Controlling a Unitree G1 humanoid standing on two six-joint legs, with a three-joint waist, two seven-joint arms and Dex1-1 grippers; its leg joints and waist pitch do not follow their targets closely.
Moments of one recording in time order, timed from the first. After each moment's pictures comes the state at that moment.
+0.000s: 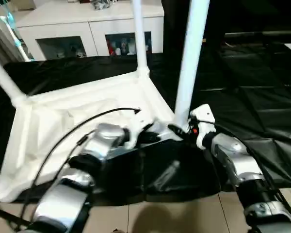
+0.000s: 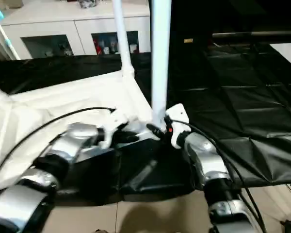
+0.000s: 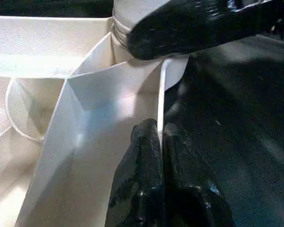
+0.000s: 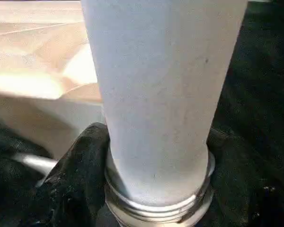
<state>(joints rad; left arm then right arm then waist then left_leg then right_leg) -0.78 0.10 -0.19 0.96 0.10 0.05 -0.86 -0.50 -0.19 0.05 0.54 0.07 0.19 0.48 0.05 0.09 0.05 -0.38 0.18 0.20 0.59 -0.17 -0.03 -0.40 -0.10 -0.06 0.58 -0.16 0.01</state>
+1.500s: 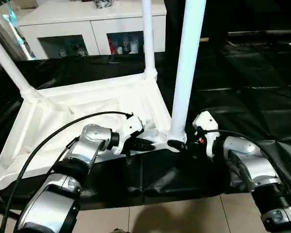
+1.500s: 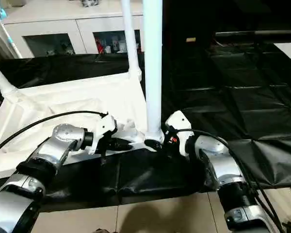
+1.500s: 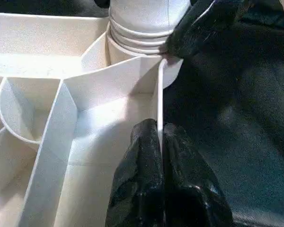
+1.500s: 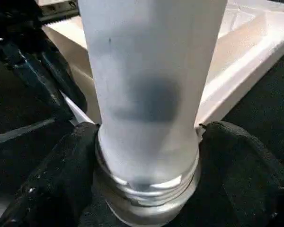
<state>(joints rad) -0.68 0.25 -0.21 0.84 0.05 -0.04 -1.20 -0.42 -0.38 0.14 0.41 0.12 0.14 0.91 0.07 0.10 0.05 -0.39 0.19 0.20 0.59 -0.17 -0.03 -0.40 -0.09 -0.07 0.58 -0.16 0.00</state>
